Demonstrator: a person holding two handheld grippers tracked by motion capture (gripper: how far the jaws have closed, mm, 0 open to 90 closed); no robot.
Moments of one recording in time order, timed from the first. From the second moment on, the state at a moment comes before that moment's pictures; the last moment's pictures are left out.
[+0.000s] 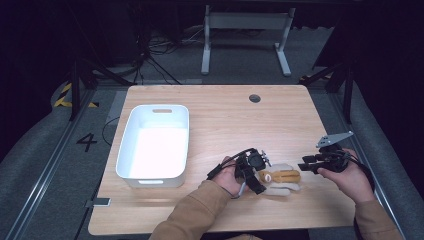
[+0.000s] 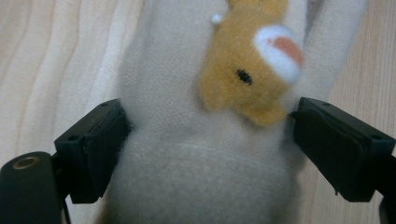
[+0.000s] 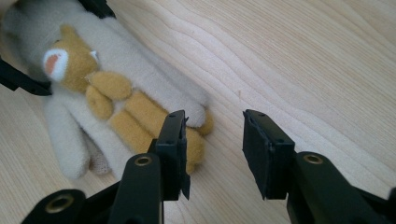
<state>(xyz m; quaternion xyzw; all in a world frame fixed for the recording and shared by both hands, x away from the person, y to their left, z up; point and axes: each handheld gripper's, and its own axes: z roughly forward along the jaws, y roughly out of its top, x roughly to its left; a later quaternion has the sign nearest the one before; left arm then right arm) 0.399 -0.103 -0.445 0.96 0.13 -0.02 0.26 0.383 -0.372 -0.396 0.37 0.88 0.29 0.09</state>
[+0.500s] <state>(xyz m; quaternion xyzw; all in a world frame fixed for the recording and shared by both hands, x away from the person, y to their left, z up) 0.393 -0.100 -0.439 0.96 0.11 0.00 0.27 0.384 -0.372 -0.398 0.37 0.88 0.30 0.08</state>
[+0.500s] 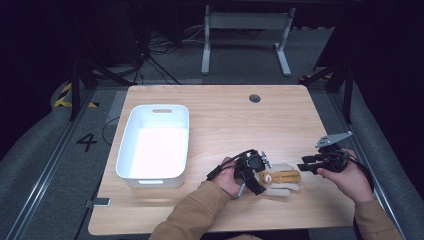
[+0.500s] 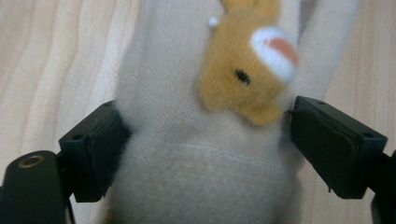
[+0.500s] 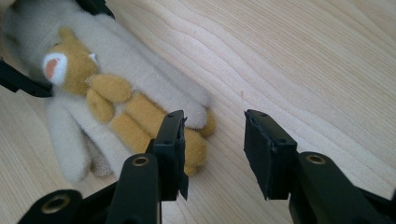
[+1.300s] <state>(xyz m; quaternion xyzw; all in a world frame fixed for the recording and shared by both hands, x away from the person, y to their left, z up) 0.391 -0.106 -0.454 0.97 0.08 0.02 0.24 0.384 -0.368 -0.400 0.36 0.88 0.30 0.08</state>
